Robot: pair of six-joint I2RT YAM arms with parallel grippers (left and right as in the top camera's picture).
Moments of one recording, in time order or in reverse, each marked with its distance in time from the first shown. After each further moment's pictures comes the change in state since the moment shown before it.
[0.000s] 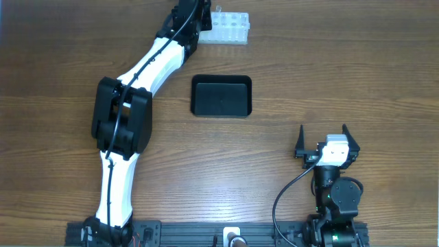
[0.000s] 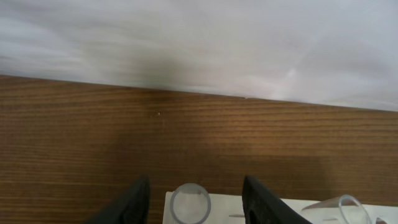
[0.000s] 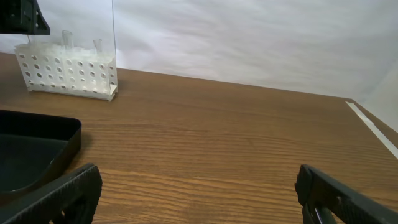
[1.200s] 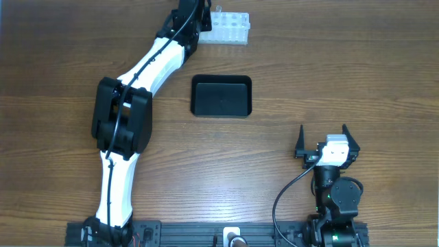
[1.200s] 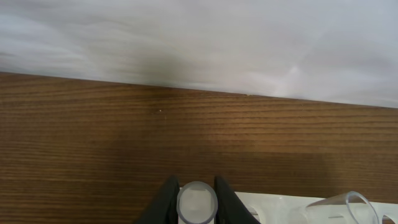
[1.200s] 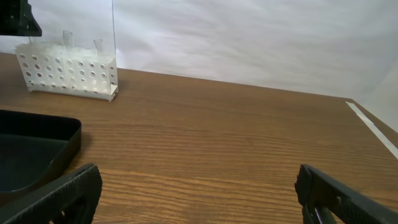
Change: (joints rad) left arm -0.003 0.000 0.000 -0.010 -0.004 0.000; right arm 0.000 0.000 0.000 0.000 0.000 0.000
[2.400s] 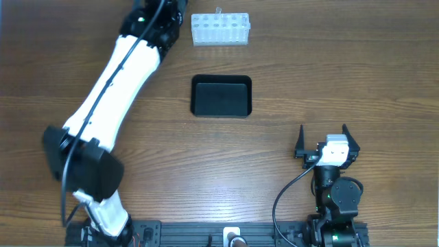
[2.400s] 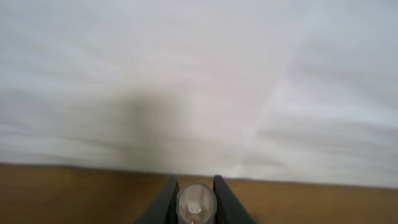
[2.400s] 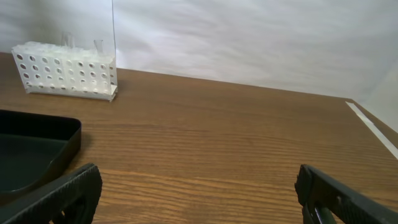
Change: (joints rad) left arm -0.022 -0.420 0.011 -0.154 -0.051 0.065; right arm 0.000 0.000 0.000 0.000 0.000 0.000
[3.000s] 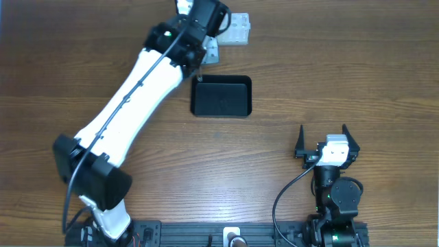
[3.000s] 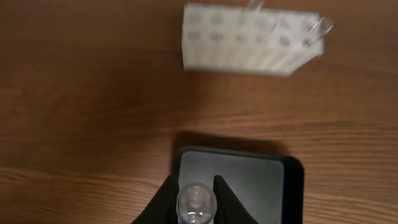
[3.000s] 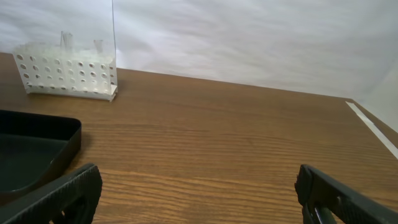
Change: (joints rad) left arm -0.171 -0.003 0.015 -0.761 -0.004 -0.342; right arm 0.000 0.000 0.000 0.000 0.000 0.001
